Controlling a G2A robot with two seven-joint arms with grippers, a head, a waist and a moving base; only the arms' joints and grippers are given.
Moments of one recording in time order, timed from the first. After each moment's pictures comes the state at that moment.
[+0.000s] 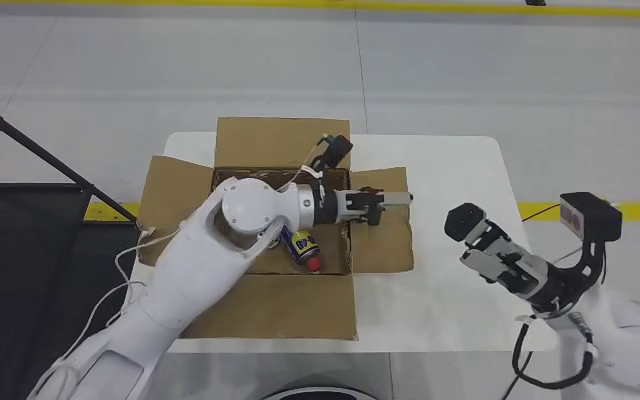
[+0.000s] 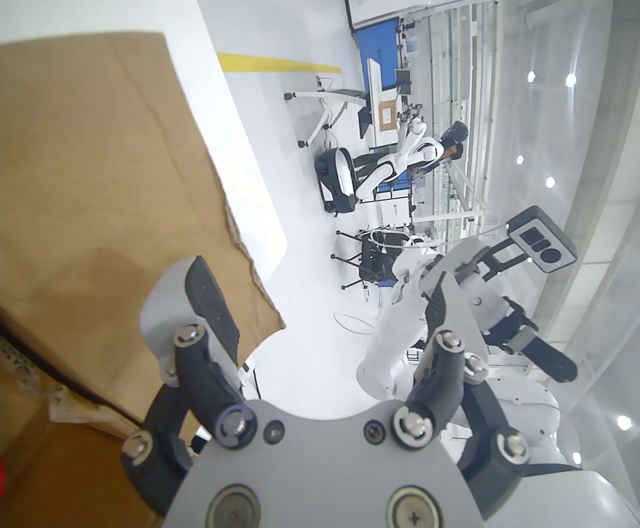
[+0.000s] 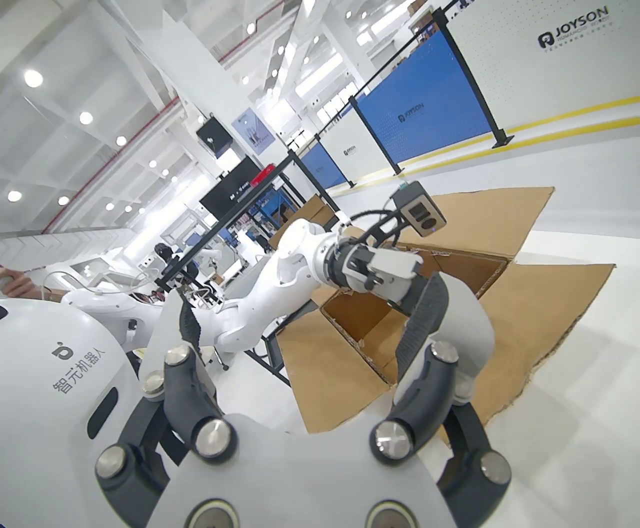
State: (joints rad) left arm 0.71 -1.24 -0.94 -1.61 -0.24 0.18 -0.83; right arm -1.44 -1.17 1.80 -2.17 0.15 -0.40 0.98
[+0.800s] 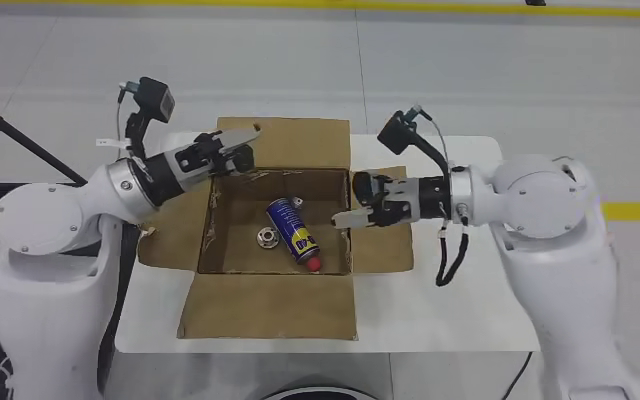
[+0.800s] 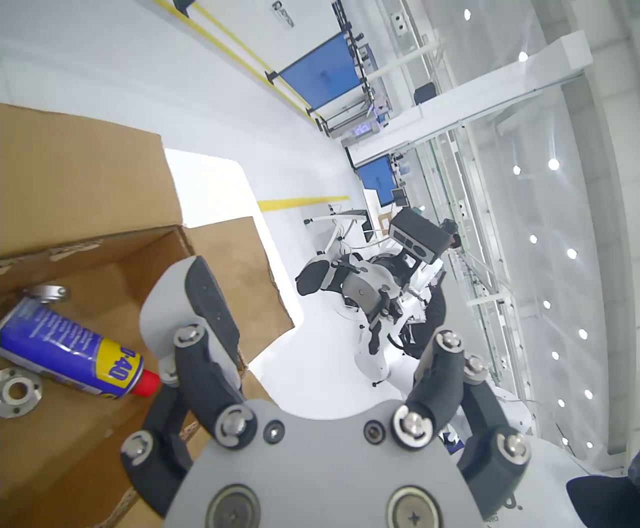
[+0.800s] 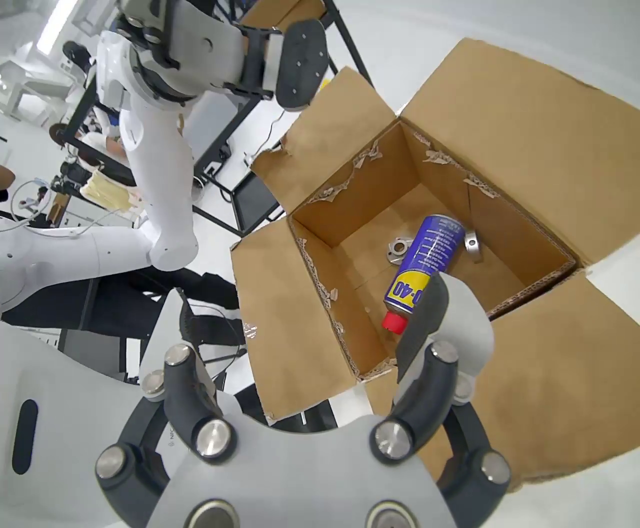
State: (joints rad) left arm 1.04 -1.11 -1.67 -2.01 -0.17 0.27 -0.99; right arm -0.62 -1.17 1.14 -1.74 -0.04 -0.14 1.33
